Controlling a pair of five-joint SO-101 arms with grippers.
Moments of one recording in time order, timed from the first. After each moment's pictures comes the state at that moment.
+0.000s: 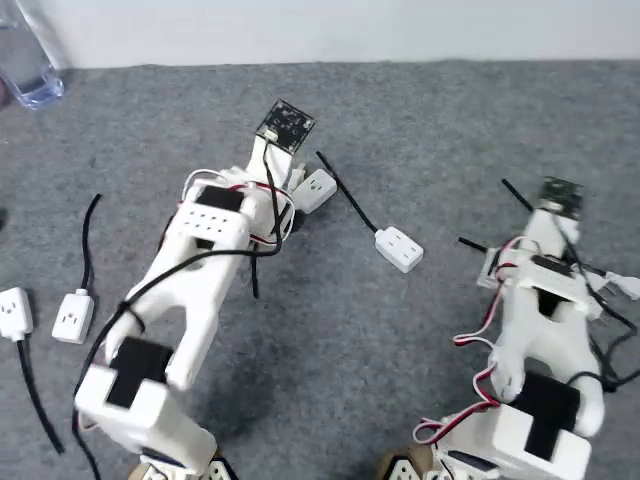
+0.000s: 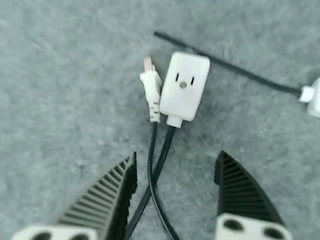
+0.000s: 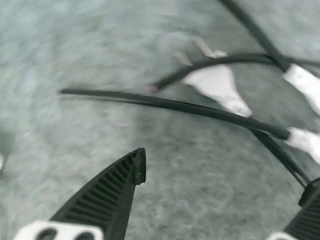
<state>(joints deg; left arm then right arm) 10.6 10.4 15.4 46.4 -8.4 22.2 -3.4 43.0 33.3 -1.6</state>
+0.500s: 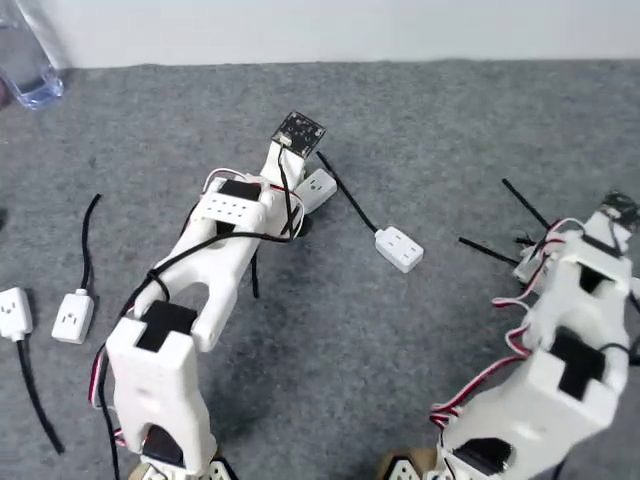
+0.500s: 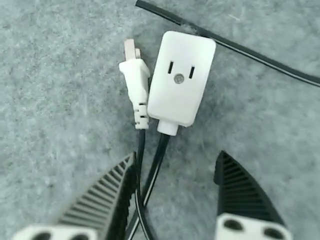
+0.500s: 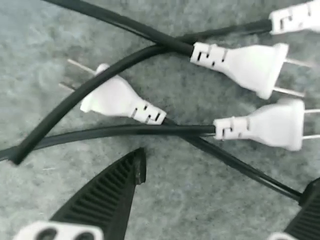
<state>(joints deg) 11.2 26.0 5.1 46.3 -8.4 29.7 14.9 20.7 49.0 -10.6</state>
